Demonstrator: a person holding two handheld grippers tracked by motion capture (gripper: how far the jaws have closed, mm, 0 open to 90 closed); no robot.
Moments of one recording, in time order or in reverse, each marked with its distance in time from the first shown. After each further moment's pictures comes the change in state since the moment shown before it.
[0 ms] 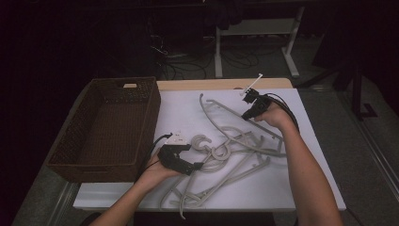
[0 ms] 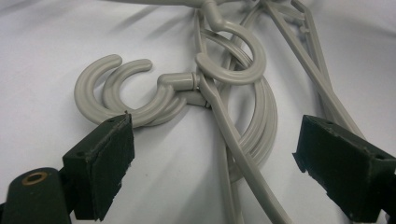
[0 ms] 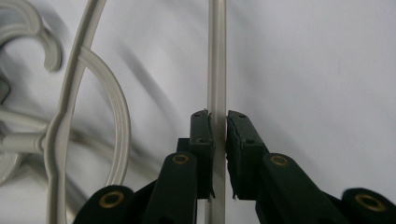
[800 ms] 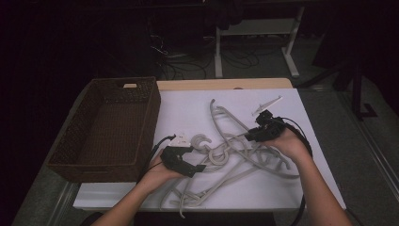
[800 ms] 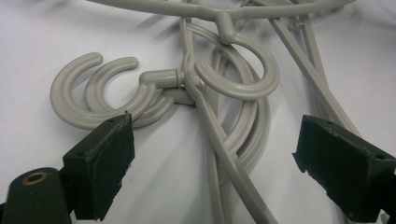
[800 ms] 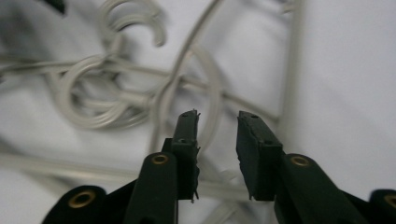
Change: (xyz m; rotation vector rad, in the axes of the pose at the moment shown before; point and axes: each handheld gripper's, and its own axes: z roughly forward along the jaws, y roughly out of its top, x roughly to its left) left arm -0.004 0.000 0.005 0.013 -0.008 0.015; right arm 0.066 -0.067 -0.038 -0.171 0.073 0.015
